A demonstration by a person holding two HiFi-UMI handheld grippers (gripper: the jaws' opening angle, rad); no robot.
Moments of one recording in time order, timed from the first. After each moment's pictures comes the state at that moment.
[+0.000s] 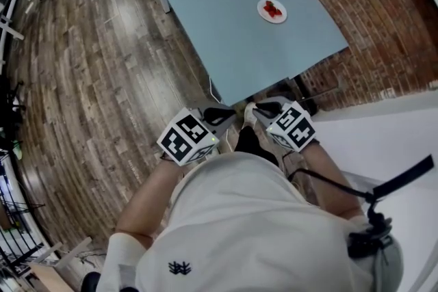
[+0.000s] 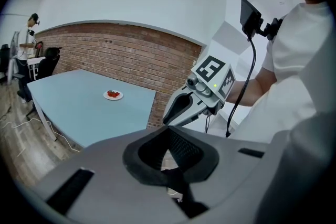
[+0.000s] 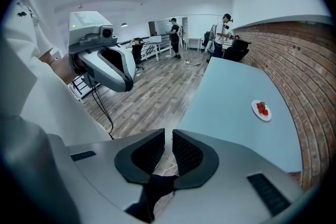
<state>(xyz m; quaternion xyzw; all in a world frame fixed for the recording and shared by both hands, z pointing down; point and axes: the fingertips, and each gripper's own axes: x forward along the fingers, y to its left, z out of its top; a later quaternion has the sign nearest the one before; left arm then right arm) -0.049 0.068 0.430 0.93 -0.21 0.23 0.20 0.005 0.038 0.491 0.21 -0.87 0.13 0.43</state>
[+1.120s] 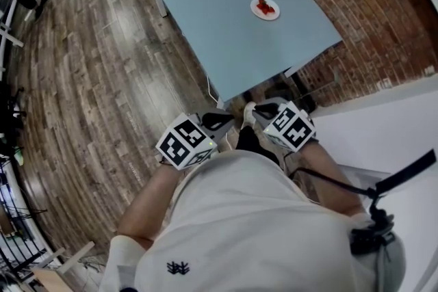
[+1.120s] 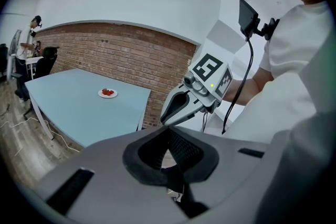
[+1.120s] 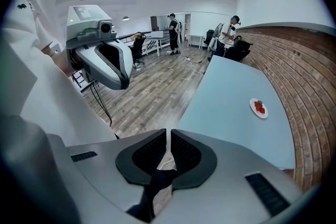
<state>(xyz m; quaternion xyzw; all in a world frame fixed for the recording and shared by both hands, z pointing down) -0.057 0.127 0.418 0.93 -0.20 0.22 0.20 0.000 0.091 0.478 0.21 -0.85 0.11 0.46</state>
